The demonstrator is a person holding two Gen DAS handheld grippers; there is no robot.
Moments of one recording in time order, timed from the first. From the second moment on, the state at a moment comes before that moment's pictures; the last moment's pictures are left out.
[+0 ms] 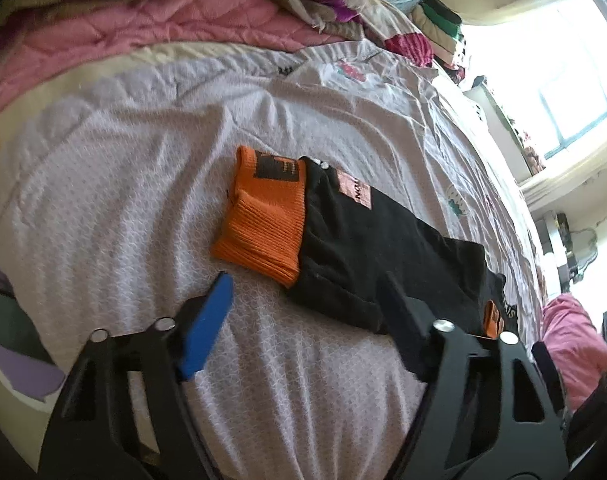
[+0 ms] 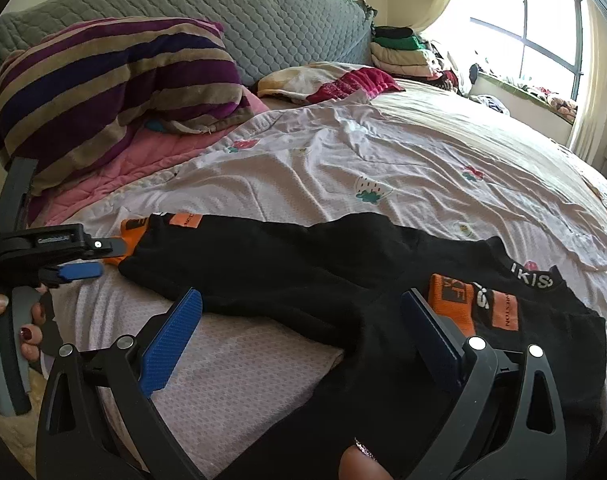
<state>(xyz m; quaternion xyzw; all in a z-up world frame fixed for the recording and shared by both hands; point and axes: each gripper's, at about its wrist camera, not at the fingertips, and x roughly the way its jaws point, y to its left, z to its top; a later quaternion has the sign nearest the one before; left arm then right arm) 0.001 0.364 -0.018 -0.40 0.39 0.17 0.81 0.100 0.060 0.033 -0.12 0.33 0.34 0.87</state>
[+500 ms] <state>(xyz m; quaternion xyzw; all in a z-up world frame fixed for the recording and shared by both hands) 0.026 0.381 -0.028 -0.43 0.37 0.22 0.80 0.115 0.070 0.012 -0.12 0.35 0.33 0.87</state>
